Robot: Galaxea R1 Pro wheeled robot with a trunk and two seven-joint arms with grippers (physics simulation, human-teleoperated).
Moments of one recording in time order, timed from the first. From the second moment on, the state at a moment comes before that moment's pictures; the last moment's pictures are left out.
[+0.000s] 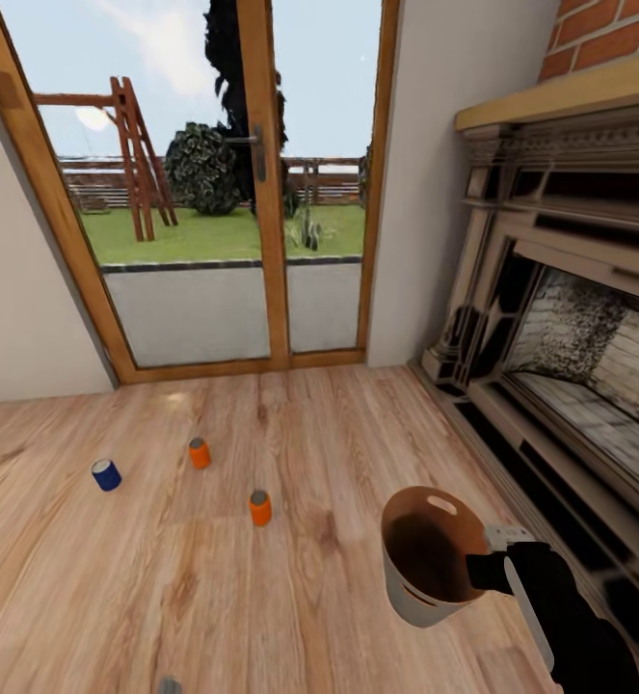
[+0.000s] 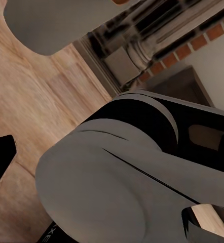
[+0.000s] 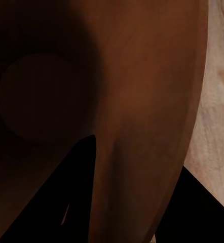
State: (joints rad) left arm 0.02 0.19 0.03 -1.06 0.15 0.24 -1.32; right arm -0.34 -0.12 -0.09 -1.24 0.02 1.00 0.05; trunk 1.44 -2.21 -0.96
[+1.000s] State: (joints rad) left arm 0.02 0.19 0.03 -1.06 0.15 0.24 -1.32; right arm -0.34 -0.12 -0.09 -1.24 0.01 1.00 0.05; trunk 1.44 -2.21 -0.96
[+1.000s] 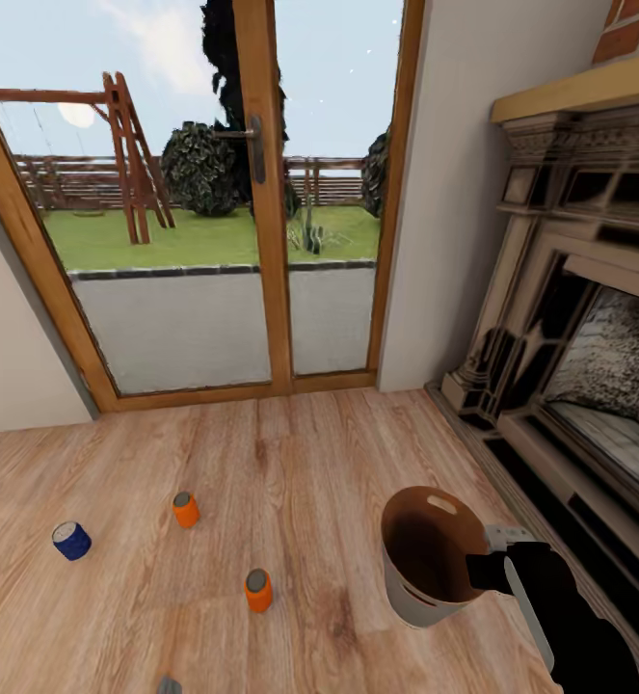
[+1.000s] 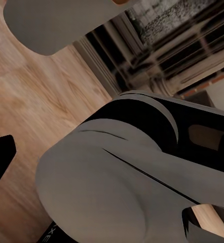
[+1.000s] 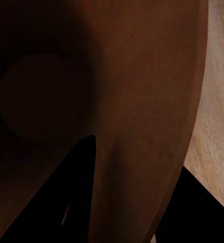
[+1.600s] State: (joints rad) left arm 0.02 0.19 0.03 -1.06 0.15 0.24 -1.32; right arm -0.34 -0.12 -0.09 -1.24 0.02 1.00 0.05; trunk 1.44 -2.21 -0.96
